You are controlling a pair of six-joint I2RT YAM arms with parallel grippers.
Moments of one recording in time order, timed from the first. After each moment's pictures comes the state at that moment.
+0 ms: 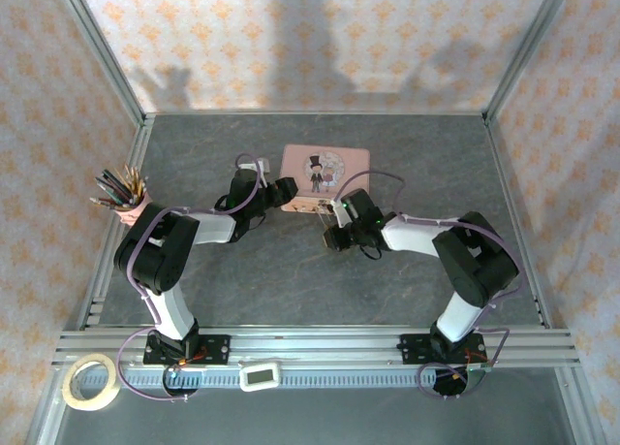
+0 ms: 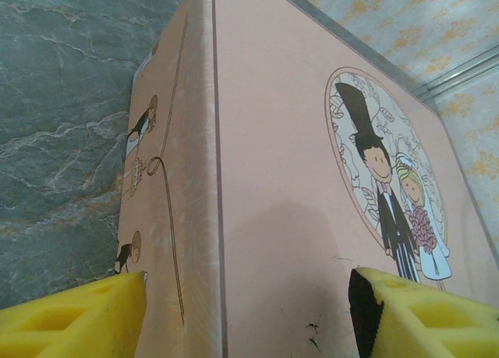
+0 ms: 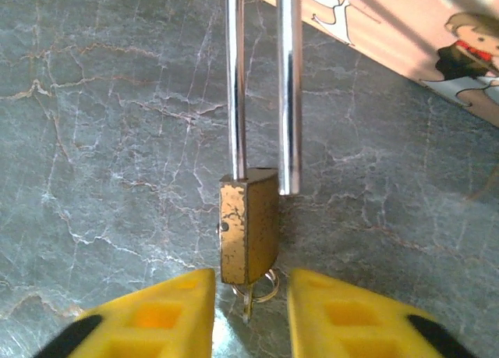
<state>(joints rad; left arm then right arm) -0.34 1.77 0.78 0.52 0.19 -0.70 0.62 1.69 0.82 -0.08 -0.25 0.20</state>
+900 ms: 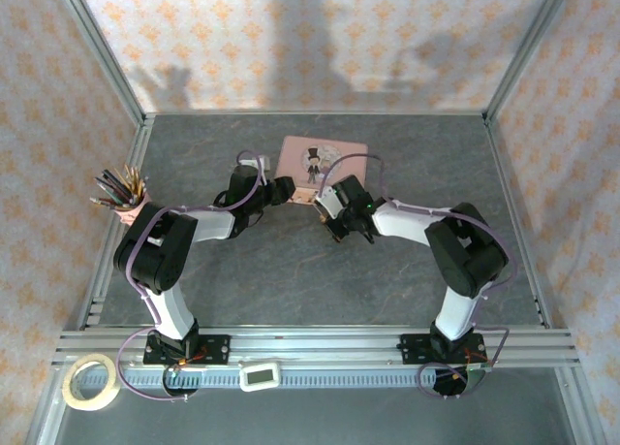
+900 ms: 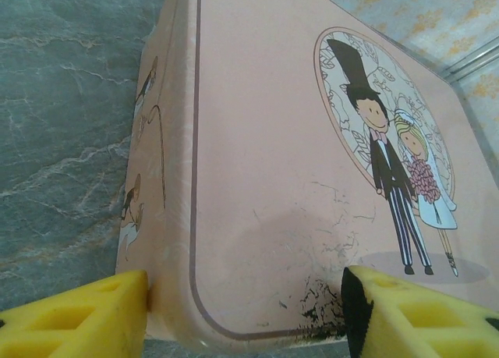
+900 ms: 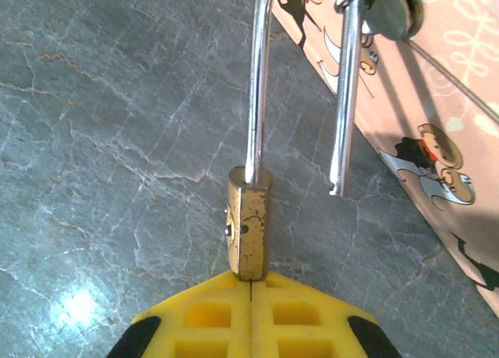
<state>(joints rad) -0.33 1.77 0.82 0.46 0.18 -0.60 0.62 1.78 1.02 -0.23 -0.13 -0.18</state>
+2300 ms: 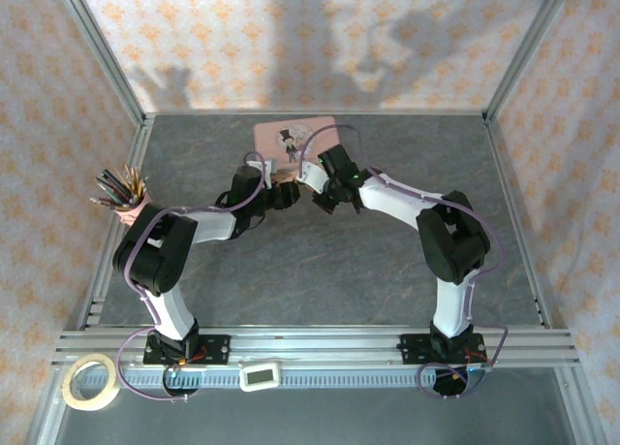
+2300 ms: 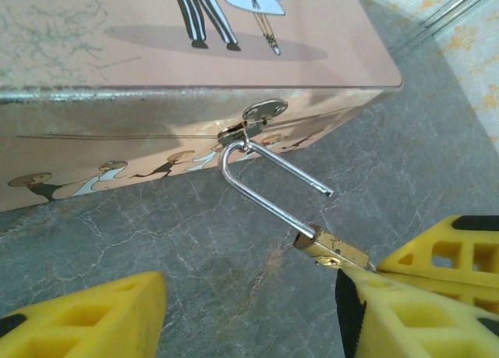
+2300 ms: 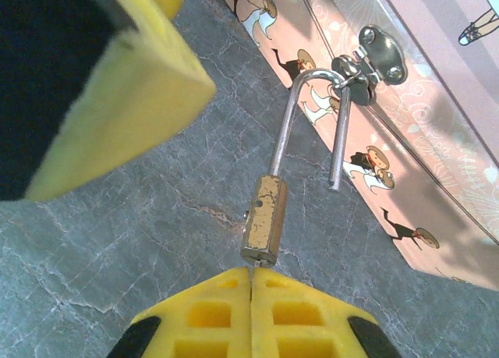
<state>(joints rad) -0.34 1.75 0.82 0.42 0.26 -0.53 0.61 1.90 1.35 -0.36 -0.07 -0.53</state>
